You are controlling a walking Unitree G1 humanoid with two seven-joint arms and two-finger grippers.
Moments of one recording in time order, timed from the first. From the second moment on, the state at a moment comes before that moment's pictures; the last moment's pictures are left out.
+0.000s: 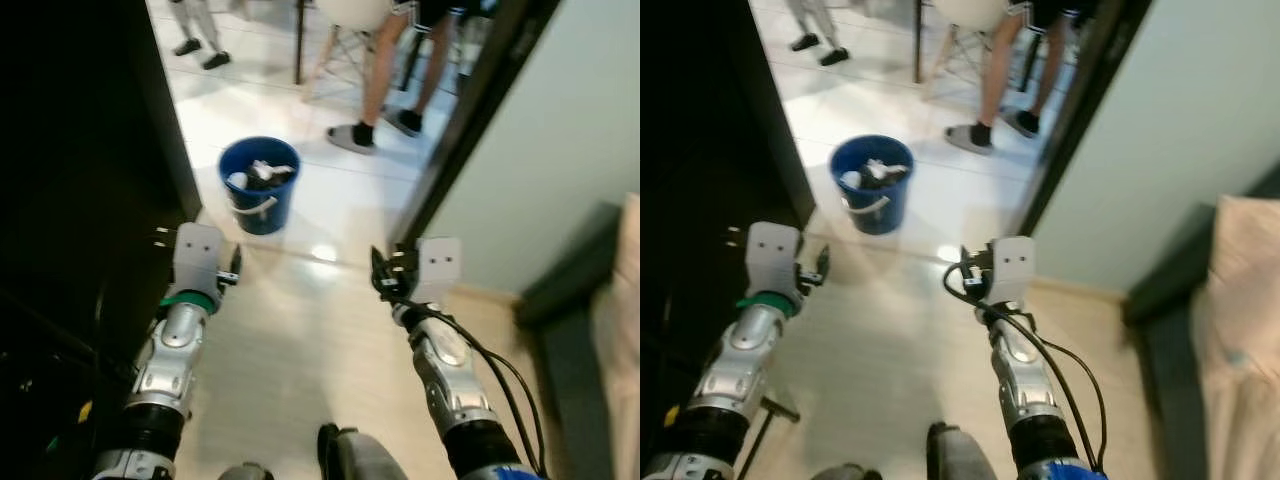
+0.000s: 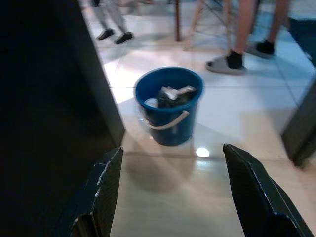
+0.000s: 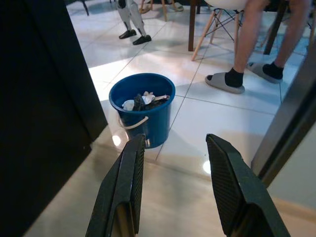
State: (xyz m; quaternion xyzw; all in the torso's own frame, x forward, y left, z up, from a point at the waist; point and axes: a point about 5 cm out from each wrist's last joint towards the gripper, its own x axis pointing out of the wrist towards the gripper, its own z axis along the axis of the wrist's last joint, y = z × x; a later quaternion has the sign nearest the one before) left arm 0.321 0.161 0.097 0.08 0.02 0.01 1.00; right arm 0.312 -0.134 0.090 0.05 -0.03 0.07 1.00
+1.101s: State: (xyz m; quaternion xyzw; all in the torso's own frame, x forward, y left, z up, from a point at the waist) left arm 0.342 0.173 0.121 0.11 -0.01 -0.02 0.99; right arm 0.320 -0.144 0.100 0.06 -0.05 0.01 1.00
